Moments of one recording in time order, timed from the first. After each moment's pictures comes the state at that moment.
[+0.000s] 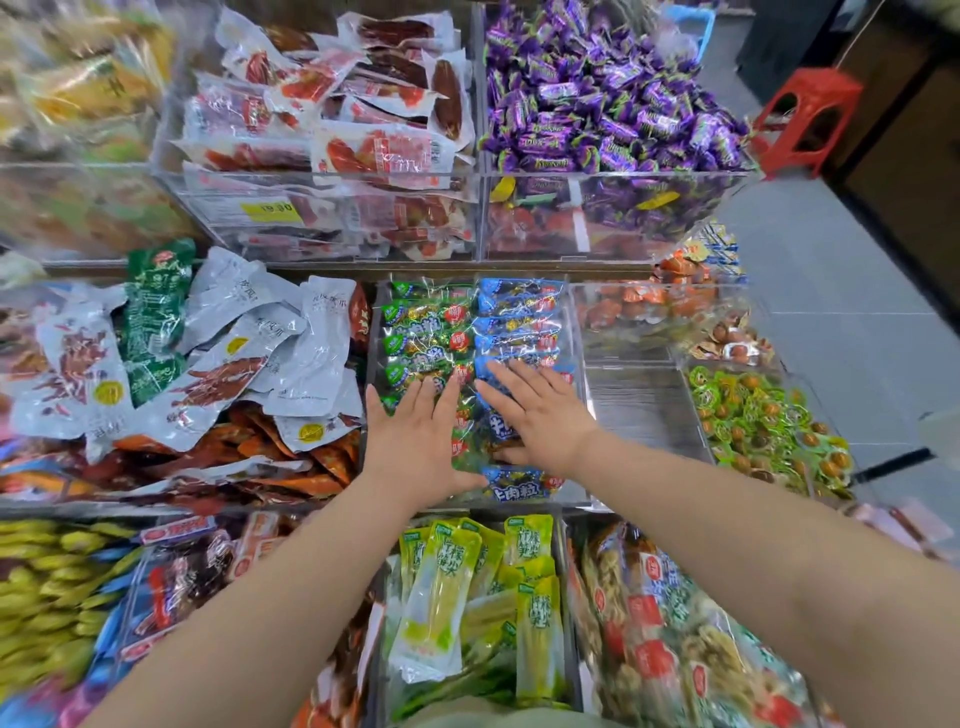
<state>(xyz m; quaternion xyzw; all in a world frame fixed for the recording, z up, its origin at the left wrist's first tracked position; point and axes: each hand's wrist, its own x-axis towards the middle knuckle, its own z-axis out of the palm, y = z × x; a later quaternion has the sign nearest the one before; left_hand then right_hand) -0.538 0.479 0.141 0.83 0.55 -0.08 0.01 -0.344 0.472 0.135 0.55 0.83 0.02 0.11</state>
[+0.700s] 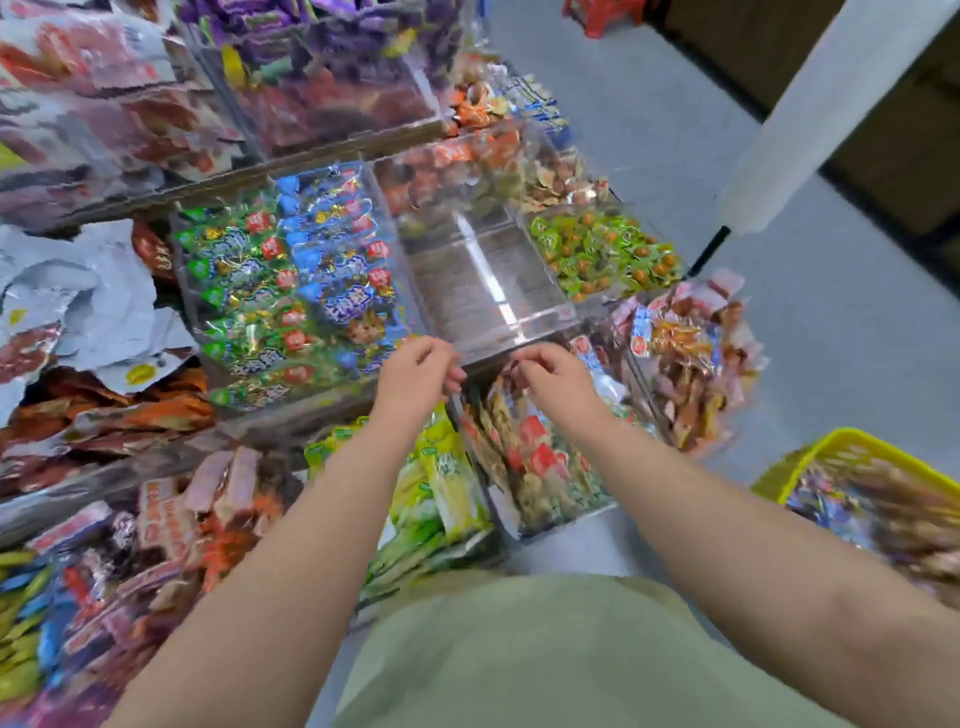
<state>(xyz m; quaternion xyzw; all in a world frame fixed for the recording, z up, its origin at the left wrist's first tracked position) -0.422 0.345 0.166 0.60 0.52 0.20 0.57 -0.282 0.263 0.113 0.75 0.29 -0.35 -0.48</state>
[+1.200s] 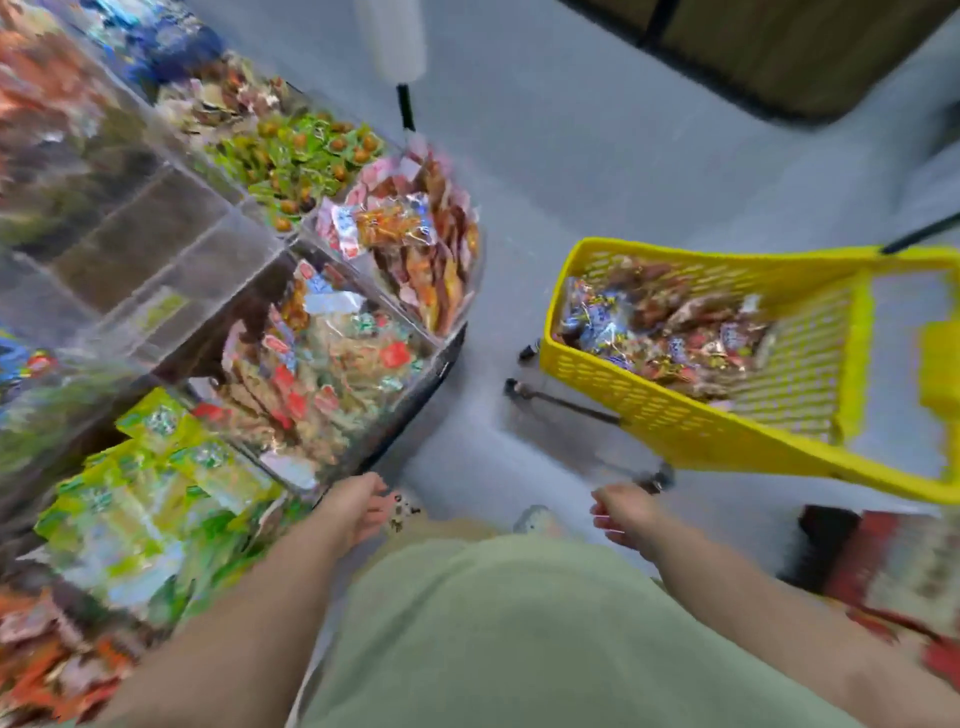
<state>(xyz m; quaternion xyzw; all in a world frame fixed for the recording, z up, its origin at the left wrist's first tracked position) -0.381 0.127 0.009 0.48 0.61 -0.25 0.58 -0.243 -0.172 0.017 0.76 -0.26 -0.49 -0.34</state>
